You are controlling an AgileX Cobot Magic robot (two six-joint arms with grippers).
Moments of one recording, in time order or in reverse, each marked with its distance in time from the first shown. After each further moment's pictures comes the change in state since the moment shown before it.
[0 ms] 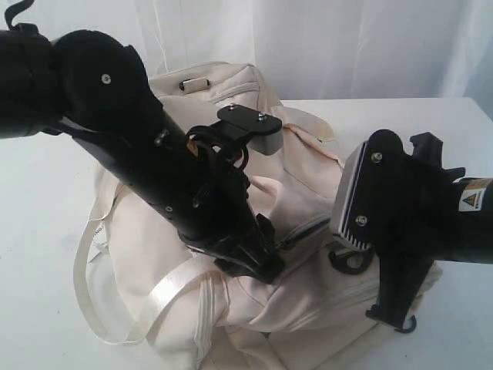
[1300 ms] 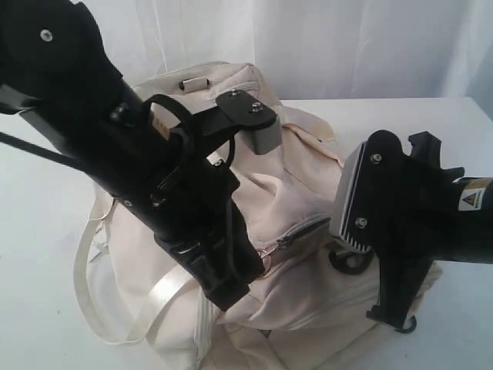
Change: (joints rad) left arm 0.000 -0.096 0.000 -0.067 0.138 0.224; right arm 0.000 0.000 0.000 0.004 0.000 -0.028
